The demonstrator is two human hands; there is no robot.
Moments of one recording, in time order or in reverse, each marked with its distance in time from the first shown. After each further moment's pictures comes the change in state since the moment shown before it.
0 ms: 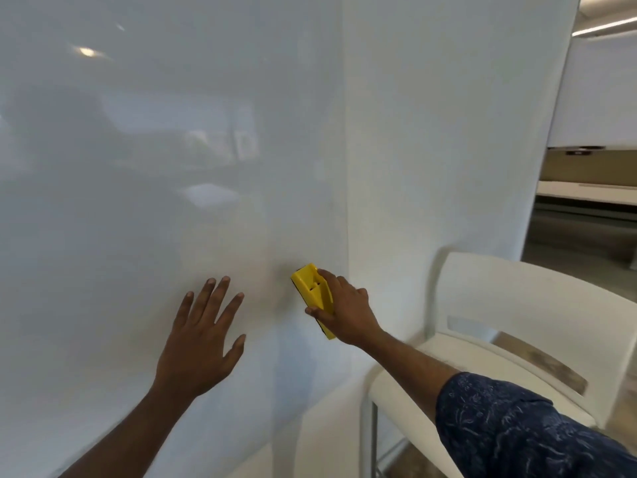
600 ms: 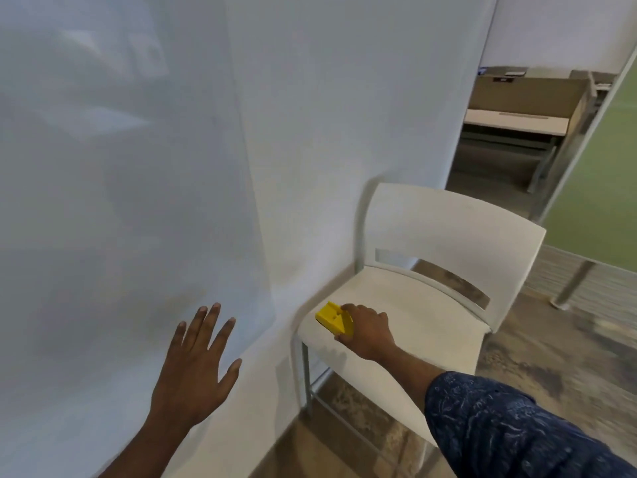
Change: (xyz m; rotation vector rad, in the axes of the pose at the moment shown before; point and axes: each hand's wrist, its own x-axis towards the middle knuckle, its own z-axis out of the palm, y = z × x) left_hand -0.012 0.149 0.138 -0.179 -0.392 0.038; right_hand -0.138 0.240 0.026 -0.310 -0.376 0.473
